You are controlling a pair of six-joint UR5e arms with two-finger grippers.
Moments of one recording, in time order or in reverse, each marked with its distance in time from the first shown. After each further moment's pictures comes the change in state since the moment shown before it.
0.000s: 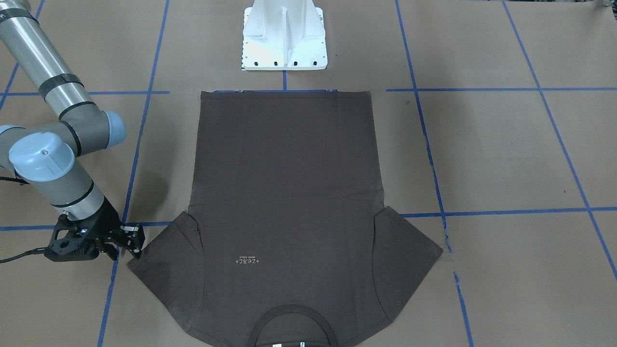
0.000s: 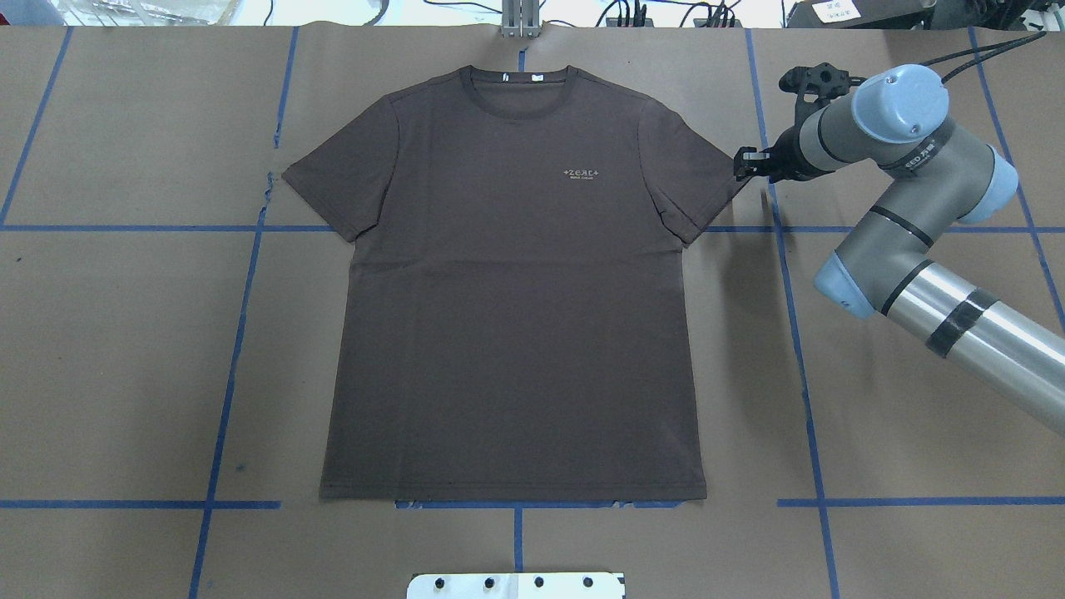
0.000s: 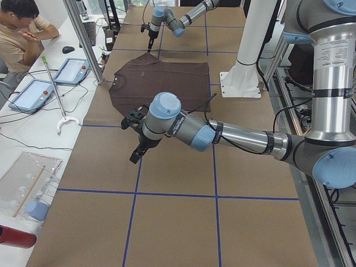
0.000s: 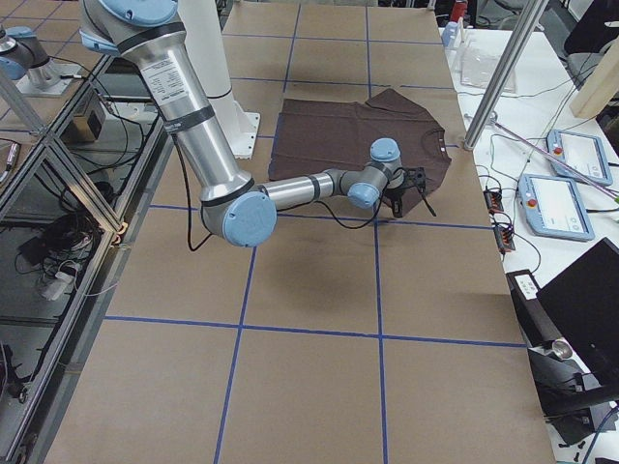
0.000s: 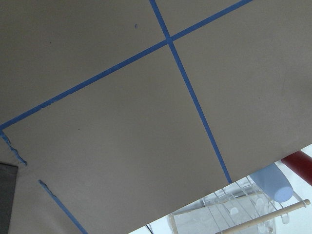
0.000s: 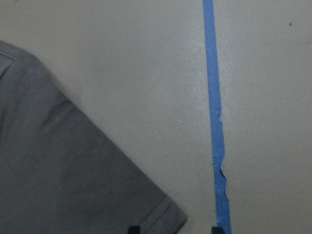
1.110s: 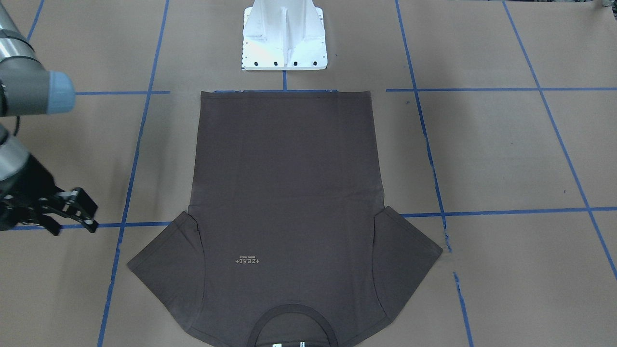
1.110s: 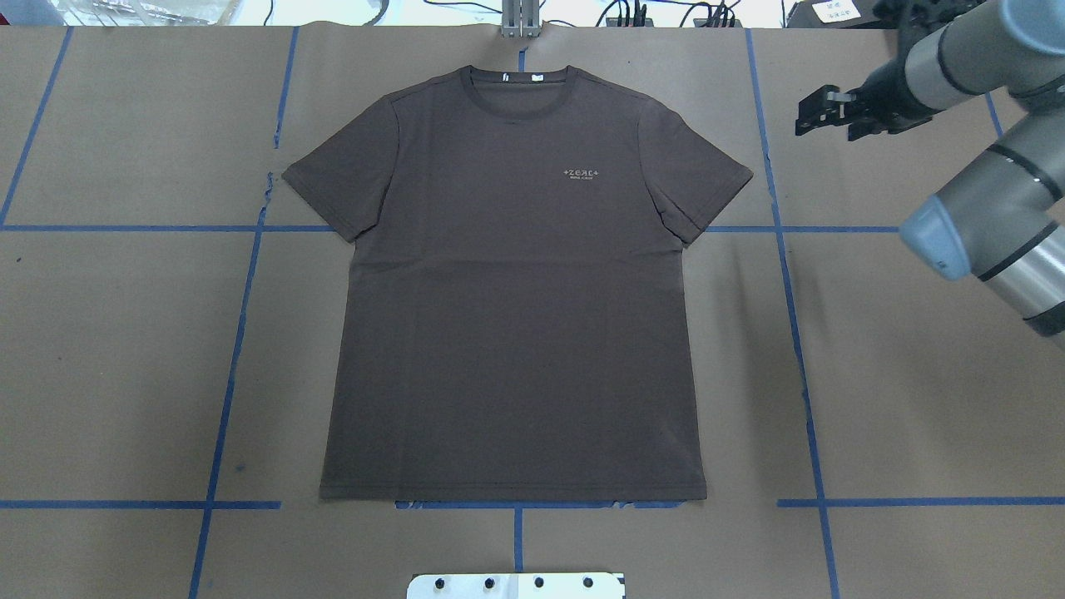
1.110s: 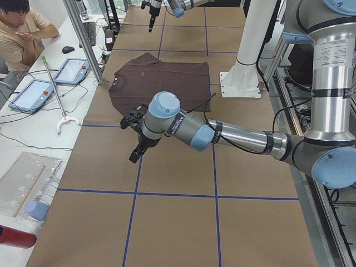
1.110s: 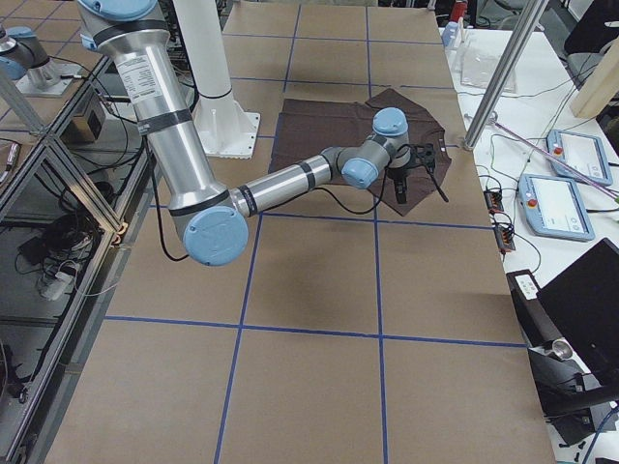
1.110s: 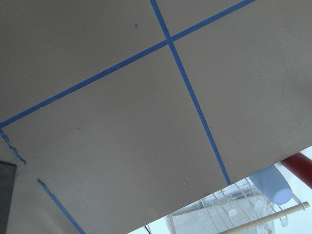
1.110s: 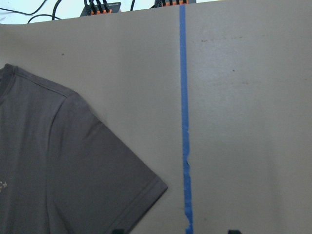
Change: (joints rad) left arm 0.000 -0.007 -0.001 0.004 -0.001 -0.011; right arm 0.127 -0.104 0.309 -0.177 0.142 -0.032
